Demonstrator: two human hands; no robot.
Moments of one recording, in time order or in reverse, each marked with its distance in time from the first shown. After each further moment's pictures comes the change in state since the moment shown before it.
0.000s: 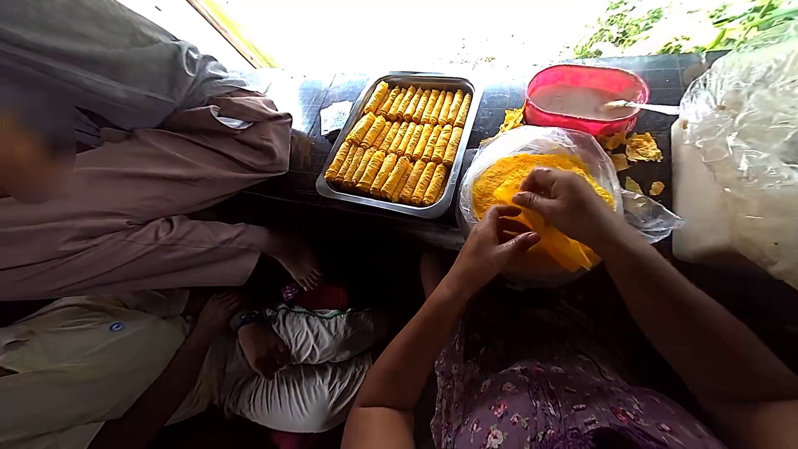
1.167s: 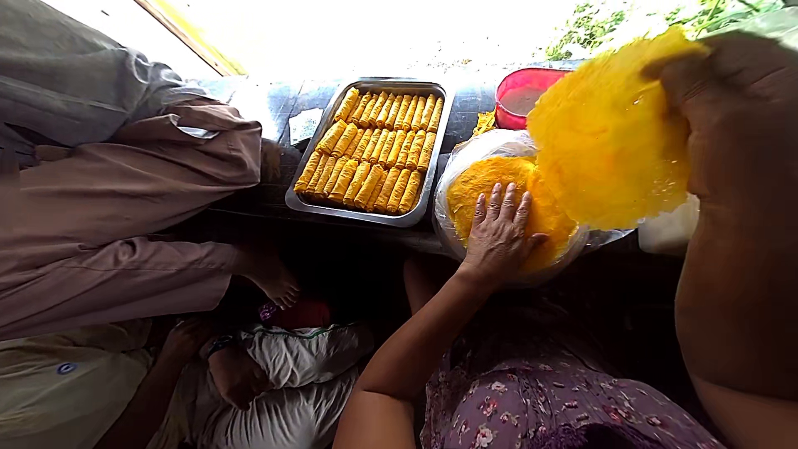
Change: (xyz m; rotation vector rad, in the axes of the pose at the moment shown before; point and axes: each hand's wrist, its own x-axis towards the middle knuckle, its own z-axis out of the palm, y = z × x) left_hand 0.044 -0.022 0.048 1.154 0.007 0.357; right_hand -0.022 -0.008 -0.111 0.065 0.601 0.013
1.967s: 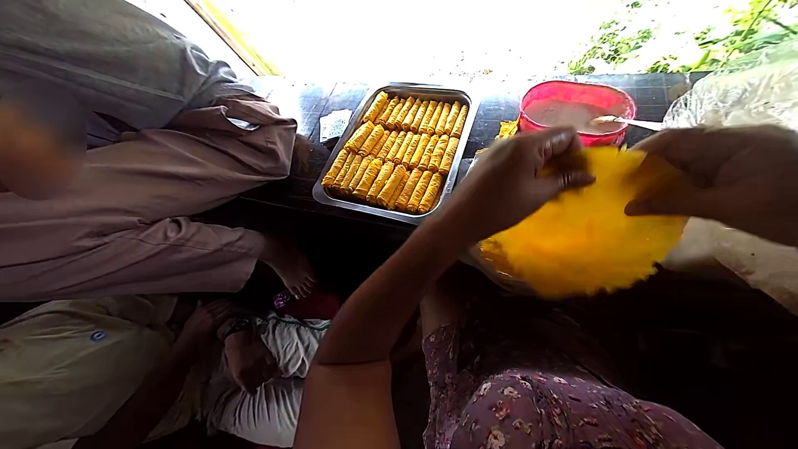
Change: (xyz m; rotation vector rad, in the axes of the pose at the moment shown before) left_hand 0.027 -0.007 -0.156 -0.663 0.107 0.262; right_hand -0.008 -0.007 -0.024 -0.018 -0.665 -0.219
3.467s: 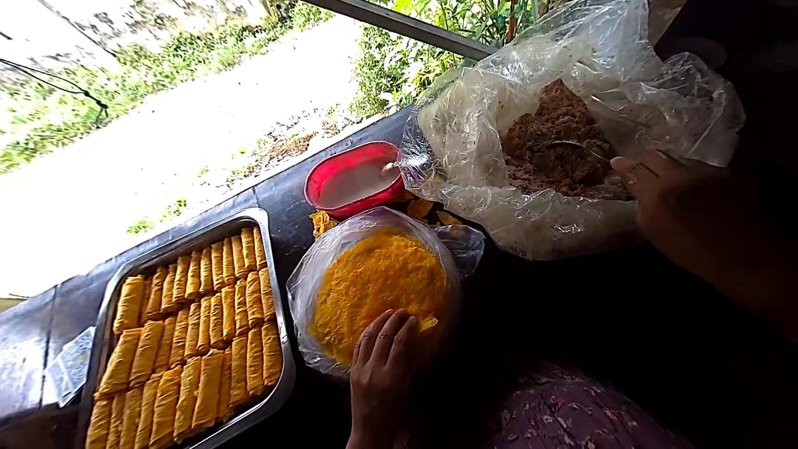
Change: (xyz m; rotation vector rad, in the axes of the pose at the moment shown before) left_hand -0.088 -0.098 0.109 0.540 0.064 0.268; right_hand -0.182 0.016 -0.018 -1.065 0.384 0.863
